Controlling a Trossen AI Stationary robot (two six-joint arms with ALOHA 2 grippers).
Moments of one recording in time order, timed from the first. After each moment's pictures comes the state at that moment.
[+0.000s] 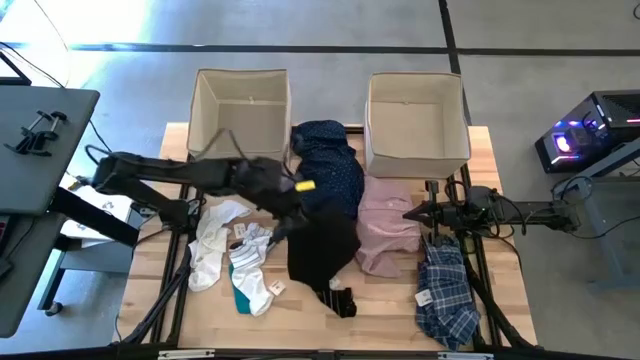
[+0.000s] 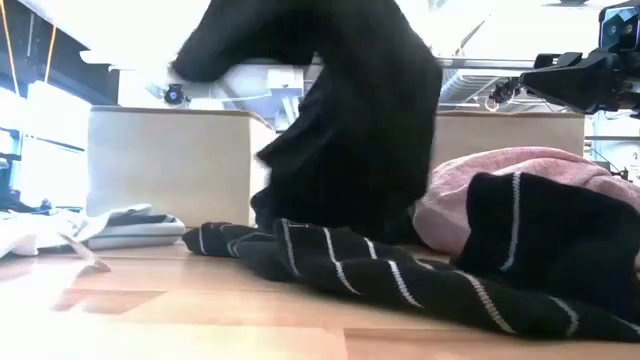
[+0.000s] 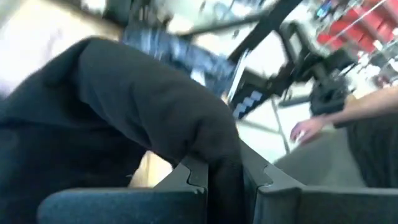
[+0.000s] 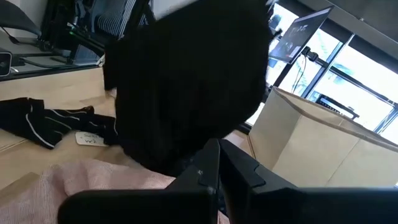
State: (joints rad) left arm -0.06 1.39 1.31 -0.39 0.26 -0.46; right arm 0.00 0.03 0.01 0.02 -0.12 -0.50
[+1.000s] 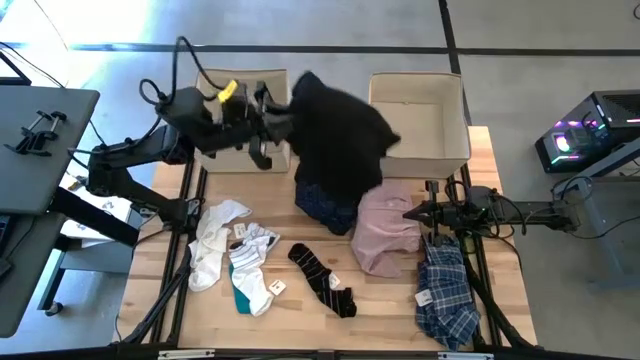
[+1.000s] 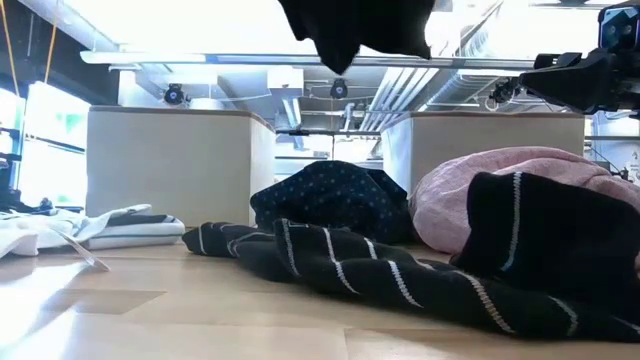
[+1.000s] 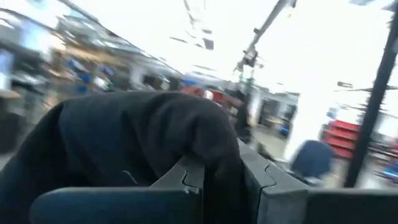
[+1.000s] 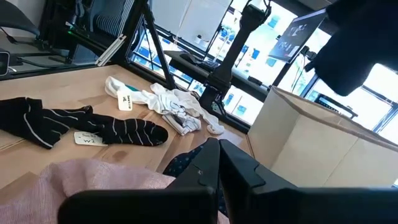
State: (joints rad) left arm 0.07 1.34 1.64 -0.01 -0.11 -0.17; right arm 0.00 0.03 0.01 0.02 -0.12 -0.50
